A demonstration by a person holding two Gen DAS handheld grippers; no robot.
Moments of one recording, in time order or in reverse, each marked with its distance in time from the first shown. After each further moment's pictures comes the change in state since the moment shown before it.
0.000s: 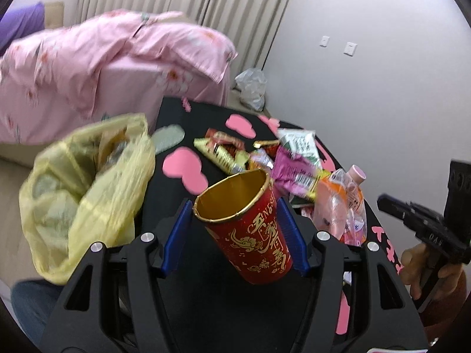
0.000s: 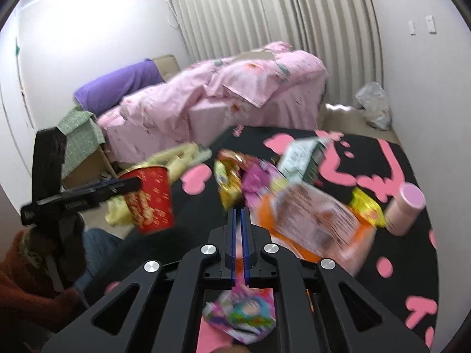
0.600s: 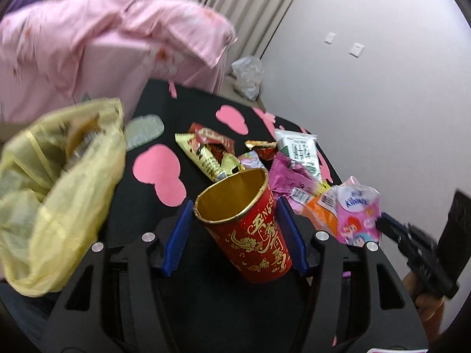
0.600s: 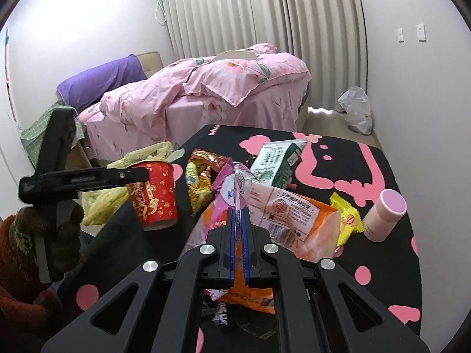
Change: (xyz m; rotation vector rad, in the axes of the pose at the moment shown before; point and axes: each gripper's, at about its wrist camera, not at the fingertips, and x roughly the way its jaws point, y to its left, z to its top) left arm 0.039 -0.007 0.027 -0.038 0.032 -0.049; right arm 0.011 -0.007 0.014 -0.017 -0.062 -0.039
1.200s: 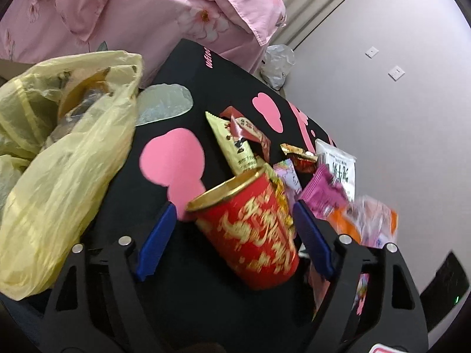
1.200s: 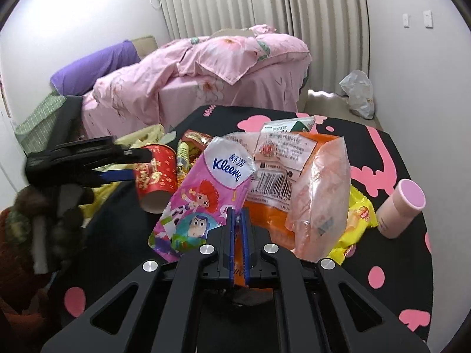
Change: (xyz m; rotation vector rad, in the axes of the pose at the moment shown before) left arm 0.070 0.046 0.020 -0.291 0.145 -0.007; right arm 0.034 -0.004 -0.004 0.009 0.076 -0.018
